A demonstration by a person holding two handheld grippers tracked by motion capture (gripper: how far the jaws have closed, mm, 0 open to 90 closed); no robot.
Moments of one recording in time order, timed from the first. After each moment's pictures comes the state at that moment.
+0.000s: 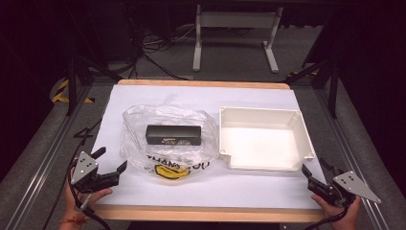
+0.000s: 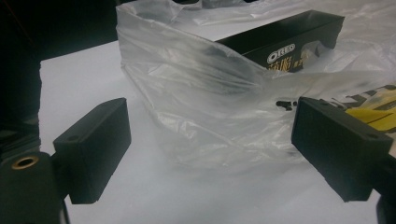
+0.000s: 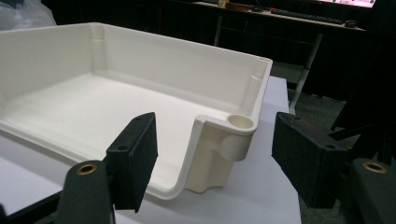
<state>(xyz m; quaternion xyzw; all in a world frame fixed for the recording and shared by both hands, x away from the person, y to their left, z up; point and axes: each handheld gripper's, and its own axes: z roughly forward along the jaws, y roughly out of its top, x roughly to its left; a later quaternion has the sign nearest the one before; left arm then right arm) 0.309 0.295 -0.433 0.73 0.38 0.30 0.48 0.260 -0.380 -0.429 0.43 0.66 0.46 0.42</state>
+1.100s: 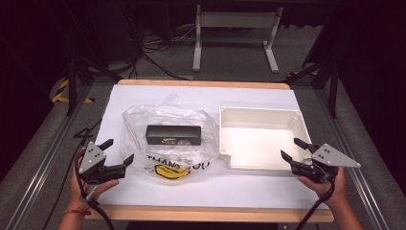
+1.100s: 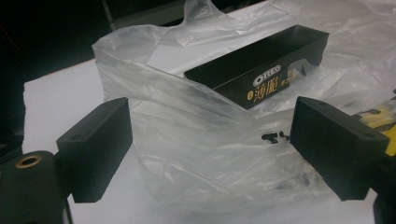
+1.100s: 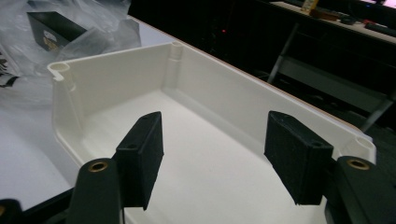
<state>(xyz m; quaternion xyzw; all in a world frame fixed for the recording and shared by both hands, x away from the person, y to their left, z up) 0.325 0.274 -0.412 0.75 0.36 0.29 0.48 0.310 -0.330 -0.373 0.31 0.75 0.46 0.35</state>
